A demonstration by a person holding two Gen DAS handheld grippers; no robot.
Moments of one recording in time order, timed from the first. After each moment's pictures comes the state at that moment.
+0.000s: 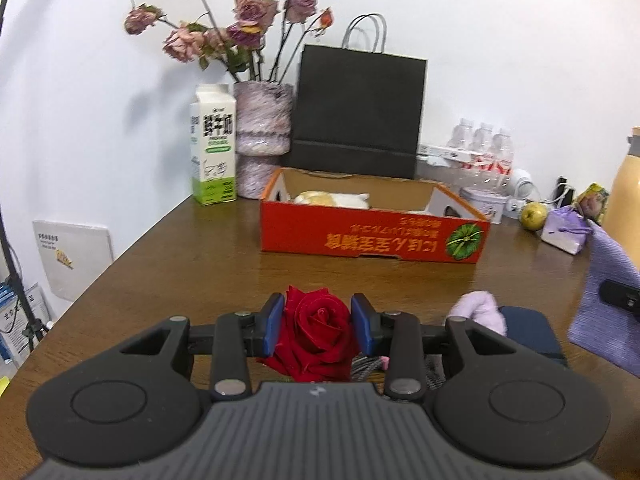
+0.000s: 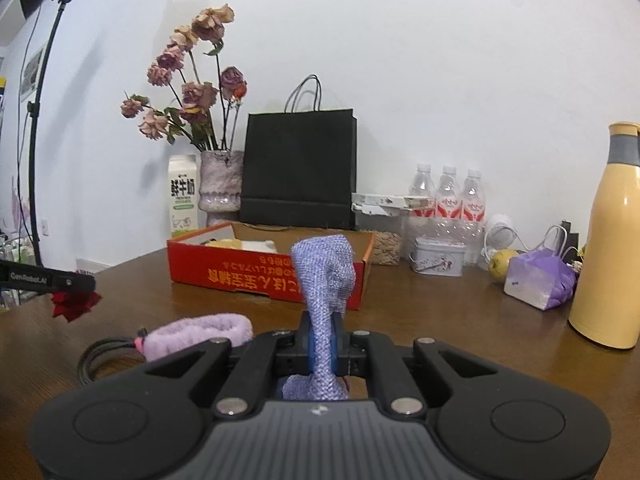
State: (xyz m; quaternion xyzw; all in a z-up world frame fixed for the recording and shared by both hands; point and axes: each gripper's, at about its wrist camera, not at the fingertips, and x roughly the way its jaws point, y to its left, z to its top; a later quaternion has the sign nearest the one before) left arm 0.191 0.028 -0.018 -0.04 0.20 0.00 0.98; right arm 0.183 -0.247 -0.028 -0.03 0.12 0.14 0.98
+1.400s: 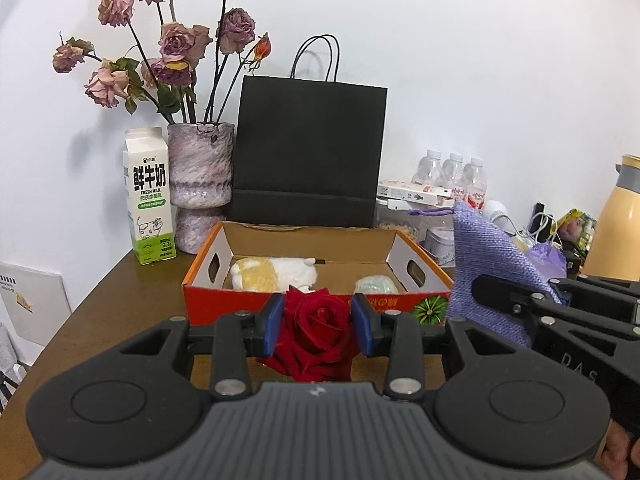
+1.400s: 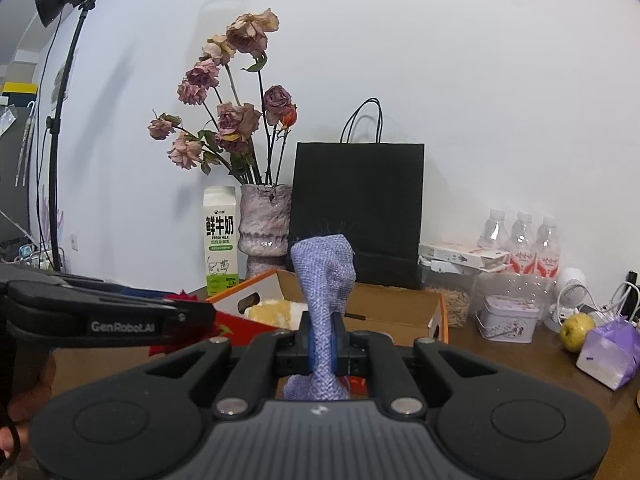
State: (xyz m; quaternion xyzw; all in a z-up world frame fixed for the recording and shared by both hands) left arm 0.283 -0.010 0.027 -0.03 0.18 -0.04 0.98; right arm 0.274 -0.172 0.028 -0.04 0.10 0.20 0.97
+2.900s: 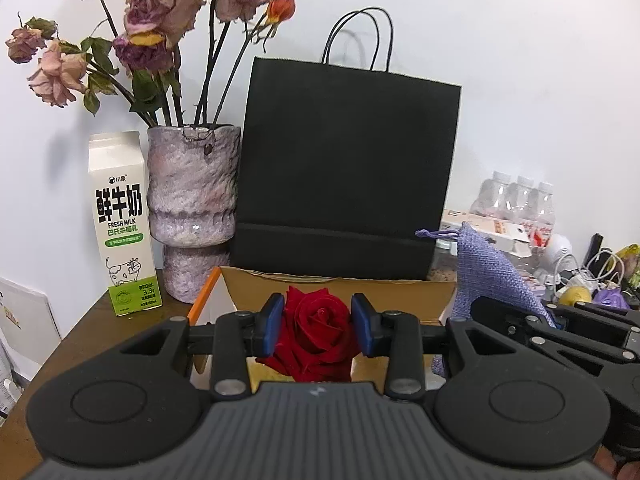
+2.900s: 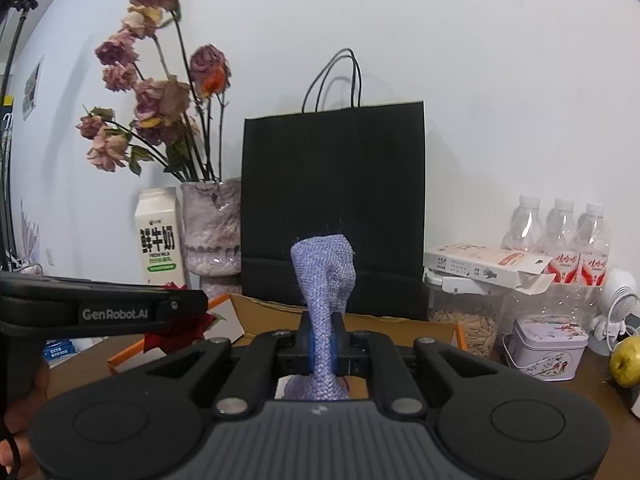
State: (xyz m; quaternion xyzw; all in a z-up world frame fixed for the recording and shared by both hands) left arm 0.450 0.006 0.031 -0.04 0.18 -0.01 0.98; right arm 0.457 -0.151 0.025 -0.01 0.13 0.20 0.97
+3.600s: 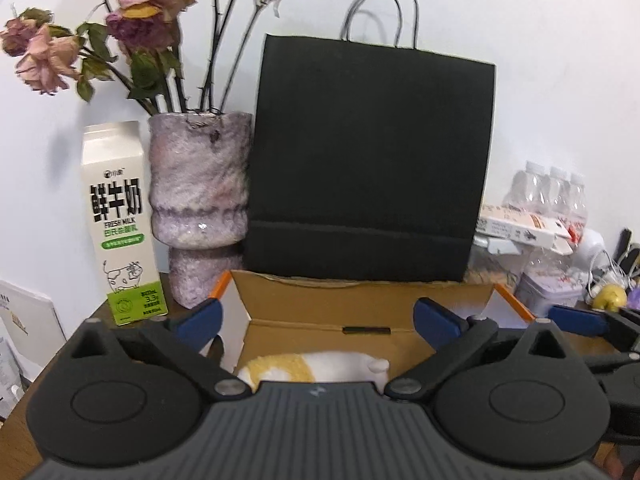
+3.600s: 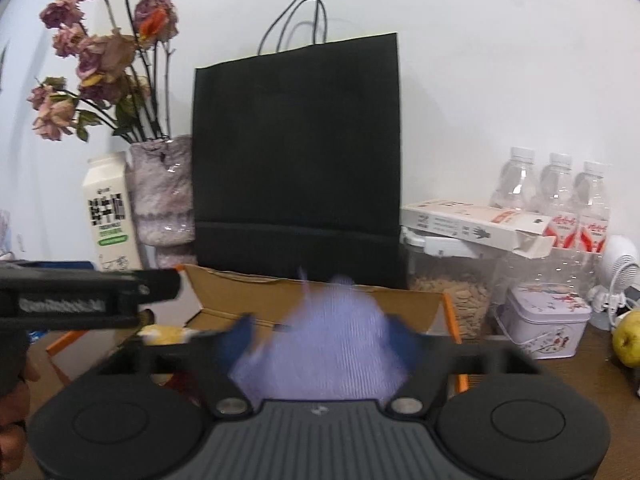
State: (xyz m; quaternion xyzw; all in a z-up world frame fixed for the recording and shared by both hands) left arm 0.486 0.012 0.013 -0.04 0.18 0.02 0.98; right arm 0.507 -0.149 0.000 -0.01 0.18 0.16 0.97
